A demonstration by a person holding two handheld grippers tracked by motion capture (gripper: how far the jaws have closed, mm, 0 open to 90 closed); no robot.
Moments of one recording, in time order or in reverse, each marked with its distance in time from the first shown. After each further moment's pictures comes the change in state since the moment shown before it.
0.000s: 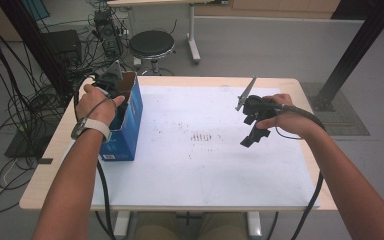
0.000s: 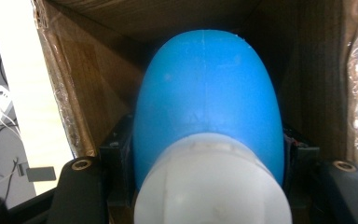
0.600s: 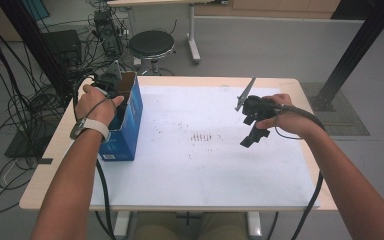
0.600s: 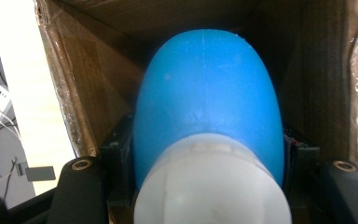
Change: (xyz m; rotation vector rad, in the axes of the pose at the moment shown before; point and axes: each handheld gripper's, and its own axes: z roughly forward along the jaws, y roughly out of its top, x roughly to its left) left arm 0.001 -0.001 0.000 0.006 -0.006 -0.003; right arm 0.001 0.001 0.000 0.004 0.003 -0.002
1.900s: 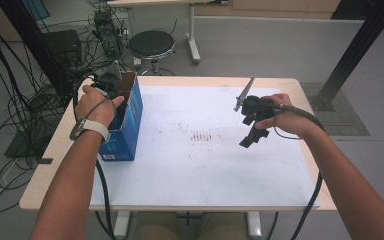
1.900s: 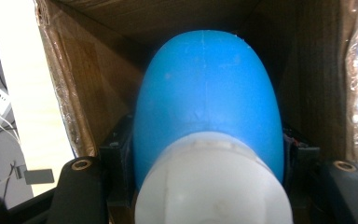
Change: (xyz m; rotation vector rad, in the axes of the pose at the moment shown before) left arm 0.000 -0.002 0.000 -0.024 -0.002 0.000; right arm 0.002 0.002 0.000 0.005 -0.002 -0.006
